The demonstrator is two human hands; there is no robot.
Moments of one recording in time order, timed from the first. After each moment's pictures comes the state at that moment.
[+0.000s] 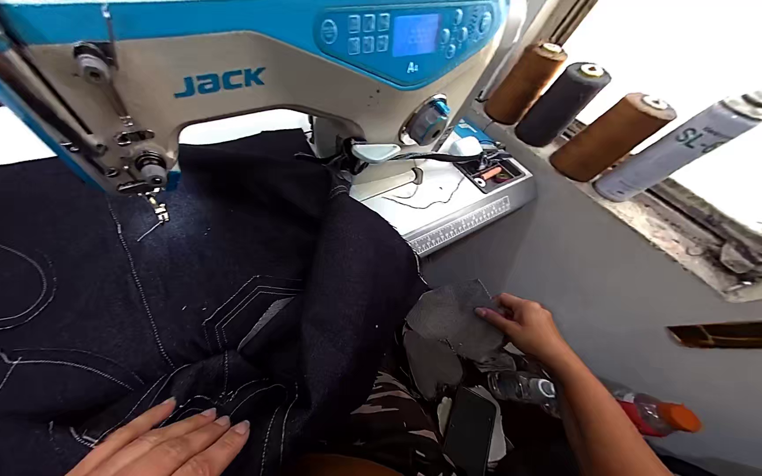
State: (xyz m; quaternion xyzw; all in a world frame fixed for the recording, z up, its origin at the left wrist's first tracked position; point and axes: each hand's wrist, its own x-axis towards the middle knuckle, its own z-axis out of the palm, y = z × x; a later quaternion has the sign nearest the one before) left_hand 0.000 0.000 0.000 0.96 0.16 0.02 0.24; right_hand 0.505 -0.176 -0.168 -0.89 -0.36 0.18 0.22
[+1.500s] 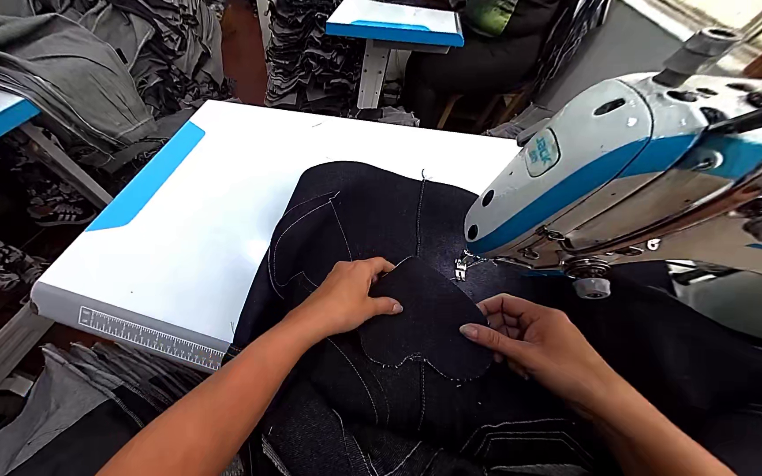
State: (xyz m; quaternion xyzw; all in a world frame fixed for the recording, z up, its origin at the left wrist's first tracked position) left_hand -0.034 0.188 -0.053 0.74 0.51 0.17 0.41; right_hand 0.237 0.147 -0.082 -0.59 -0.64 0.39 0.29
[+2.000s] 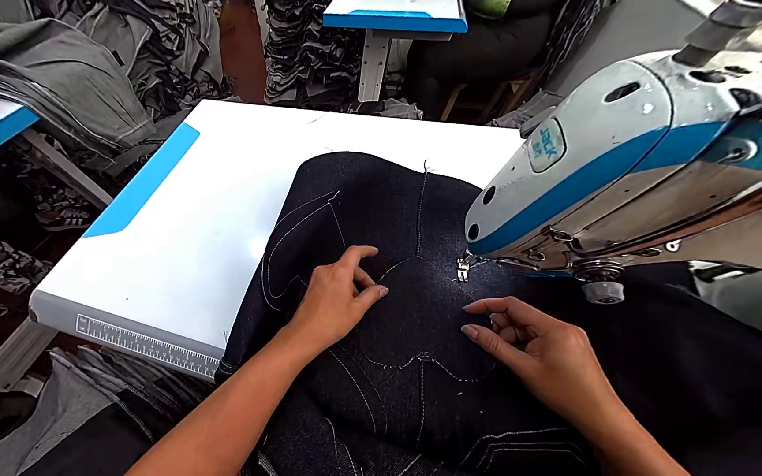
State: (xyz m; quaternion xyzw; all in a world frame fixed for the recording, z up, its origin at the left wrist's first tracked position) left_hand -0.035 0.176 -0.077 0.72 0.54 0.33 0.28; right_hand 0.244 0.148 -0.113 -0.55 -0.75 0.17 0.34
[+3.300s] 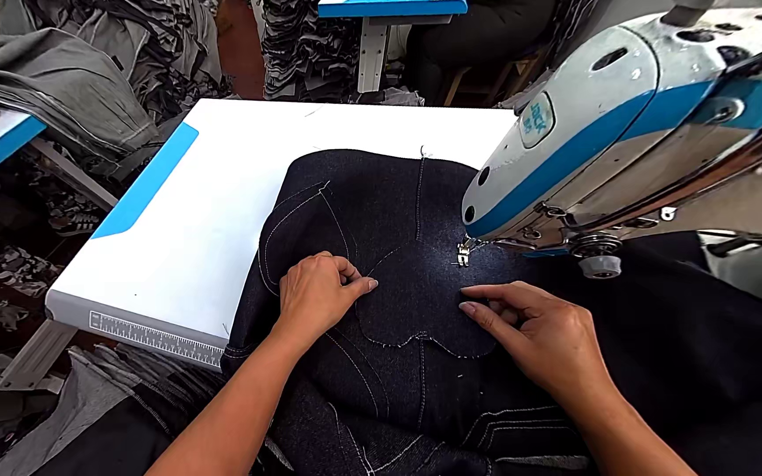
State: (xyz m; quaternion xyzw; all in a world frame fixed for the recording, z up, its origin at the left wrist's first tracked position) left_hand -0.042 0.172 -0.061 0.68 0.68 0.15 0.23; right_hand 0.230 0.145 -0.109 -0.54 -0.76 0.07 0.36
